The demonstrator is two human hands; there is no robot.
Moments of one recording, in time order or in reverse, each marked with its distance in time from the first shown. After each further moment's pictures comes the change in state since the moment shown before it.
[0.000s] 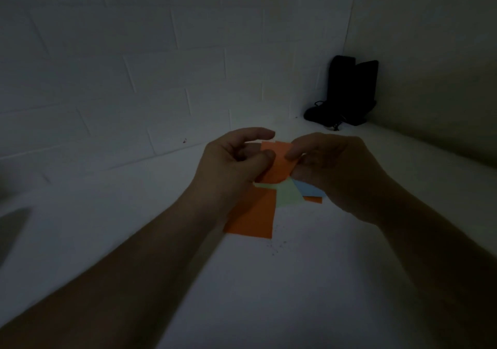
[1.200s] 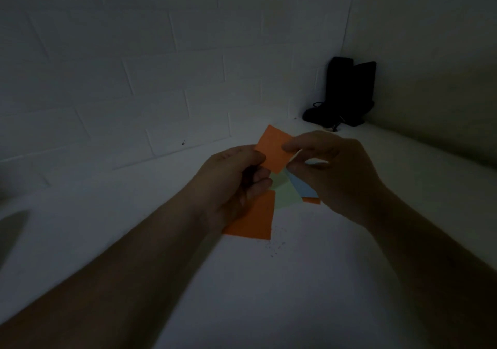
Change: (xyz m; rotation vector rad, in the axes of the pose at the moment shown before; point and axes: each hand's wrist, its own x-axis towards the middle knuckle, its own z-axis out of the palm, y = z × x) left_hand 0.006 0.003 0.004 -0.366 0.055 -0.481; right_hand 0.003 0.011 0.006 -0.264 0.160 -0.169
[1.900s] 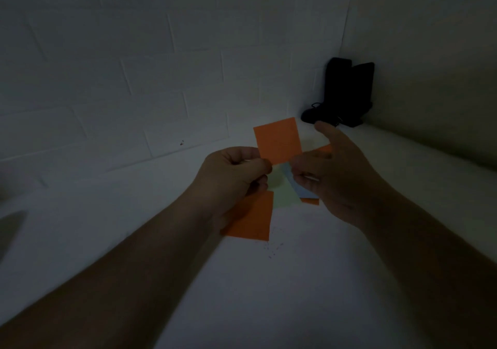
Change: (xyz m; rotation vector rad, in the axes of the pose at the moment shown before) left_hand 0.002 -0.007 -0.002 0.301 0.070 0.171; right_hand 0.005 0.000 0.008 0.751 0.059 0.609
